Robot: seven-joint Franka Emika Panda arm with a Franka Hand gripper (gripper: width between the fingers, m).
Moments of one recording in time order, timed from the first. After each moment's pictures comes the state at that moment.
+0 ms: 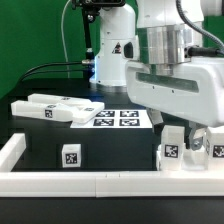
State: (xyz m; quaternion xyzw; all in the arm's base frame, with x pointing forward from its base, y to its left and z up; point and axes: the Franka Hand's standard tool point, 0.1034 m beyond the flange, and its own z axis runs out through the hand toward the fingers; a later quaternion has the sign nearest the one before) arm 0.610 0.056 0.071 -0.87 0.48 -0.02 0.05
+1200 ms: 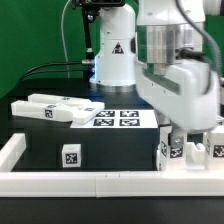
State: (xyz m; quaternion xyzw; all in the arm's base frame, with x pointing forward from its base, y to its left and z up) arm 0.612 0.049 0.073 -0.72 0.69 0.01 0.05
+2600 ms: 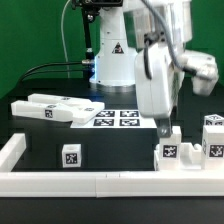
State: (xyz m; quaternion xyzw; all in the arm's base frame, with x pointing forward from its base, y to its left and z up) arm 0.616 0.046 0.109 -0.60 0.80 0.04 0.07
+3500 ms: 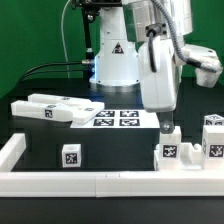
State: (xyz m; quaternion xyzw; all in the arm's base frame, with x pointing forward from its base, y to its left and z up) arm 0.615 0.046 0.106 -0.66 0.75 0.02 0.07
